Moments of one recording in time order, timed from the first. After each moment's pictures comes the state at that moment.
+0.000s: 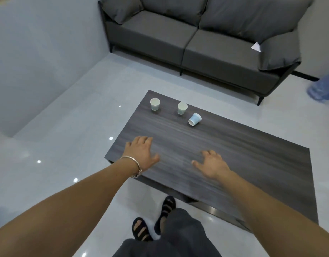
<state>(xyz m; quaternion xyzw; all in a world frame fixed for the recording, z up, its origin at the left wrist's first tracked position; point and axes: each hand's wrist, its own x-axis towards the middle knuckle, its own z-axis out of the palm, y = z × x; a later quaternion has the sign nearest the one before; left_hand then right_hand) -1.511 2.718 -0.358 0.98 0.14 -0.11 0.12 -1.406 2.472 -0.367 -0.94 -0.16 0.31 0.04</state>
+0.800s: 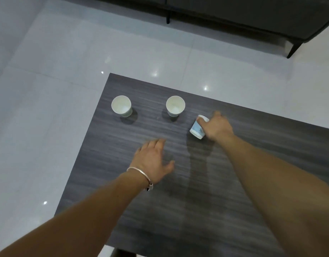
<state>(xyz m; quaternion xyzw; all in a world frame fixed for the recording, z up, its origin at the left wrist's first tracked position) -1.195 2.746 -0.594 0.95 0.08 -0.21 0.22 -1.029 2.570 -0.628 -0.94 0.07 0.28 0.17</state>
